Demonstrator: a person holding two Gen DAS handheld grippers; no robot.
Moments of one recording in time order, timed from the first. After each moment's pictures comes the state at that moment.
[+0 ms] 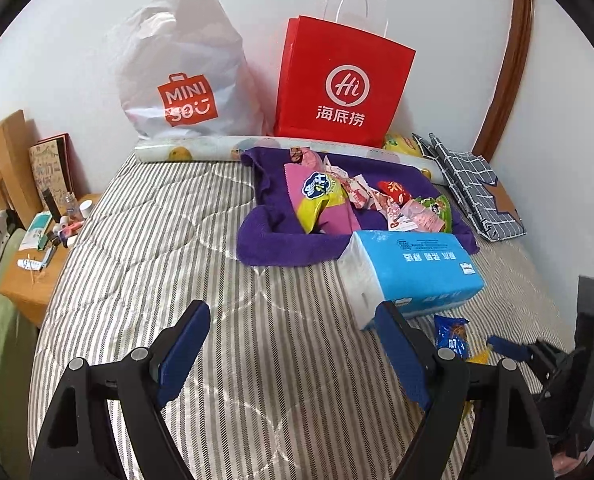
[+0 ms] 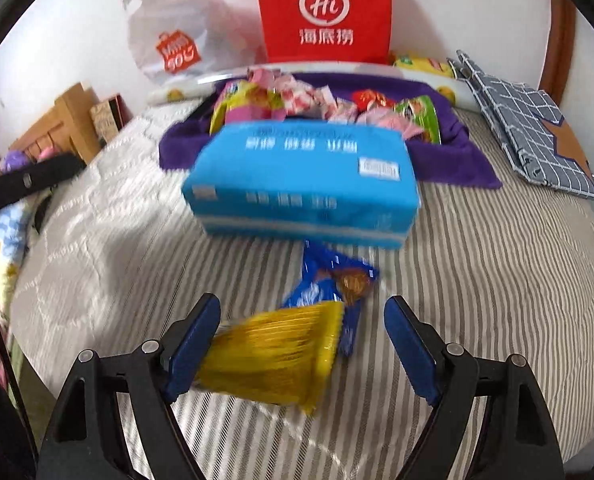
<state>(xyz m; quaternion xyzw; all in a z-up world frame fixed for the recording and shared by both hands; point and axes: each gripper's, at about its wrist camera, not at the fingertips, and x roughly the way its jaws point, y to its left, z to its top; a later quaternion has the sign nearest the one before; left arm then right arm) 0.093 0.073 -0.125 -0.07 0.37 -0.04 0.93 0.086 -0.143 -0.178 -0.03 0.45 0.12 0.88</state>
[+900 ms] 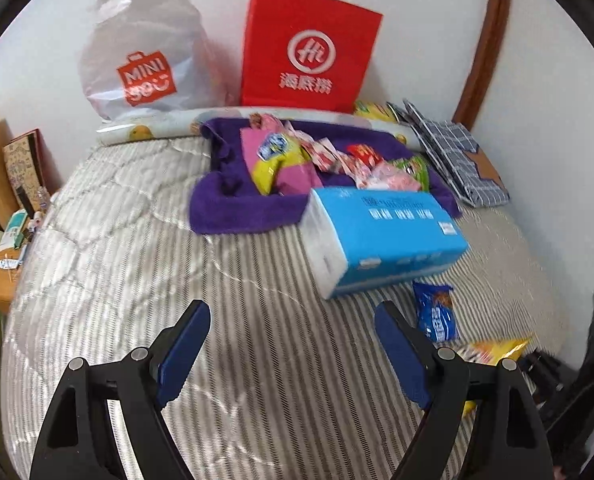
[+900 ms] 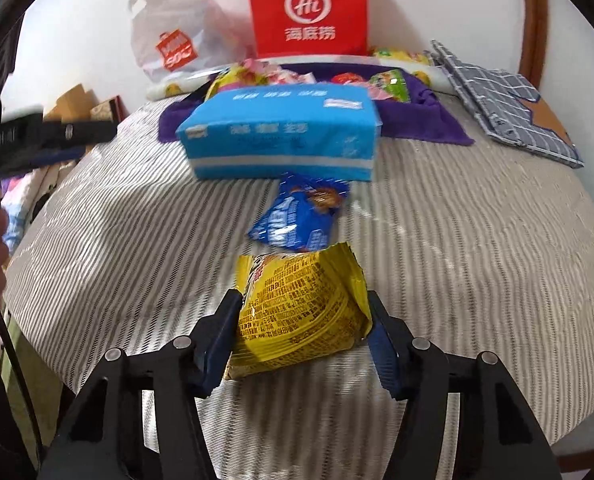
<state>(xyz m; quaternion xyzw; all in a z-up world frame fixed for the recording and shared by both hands) 0.094 0.035 -0.154 -0.04 0.40 -0.09 0.91 0.039 -0.178 -0.197 -0.01 0.42 0.10 0.90</state>
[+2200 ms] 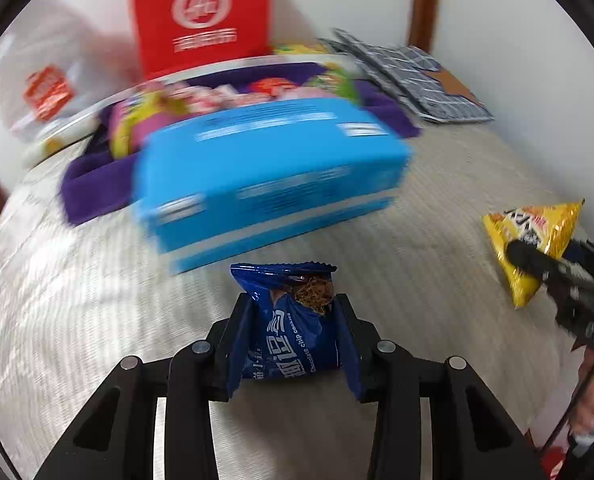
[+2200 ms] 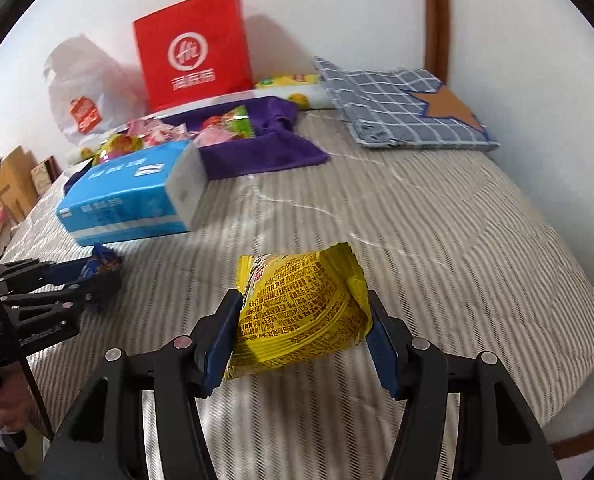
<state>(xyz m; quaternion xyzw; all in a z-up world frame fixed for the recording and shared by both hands) 0.099 -0.071 -0.207 0.05 0.43 -0.11 0.89 0.065 -0.271 -0.190 0.01 0.38 0.01 0.93</state>
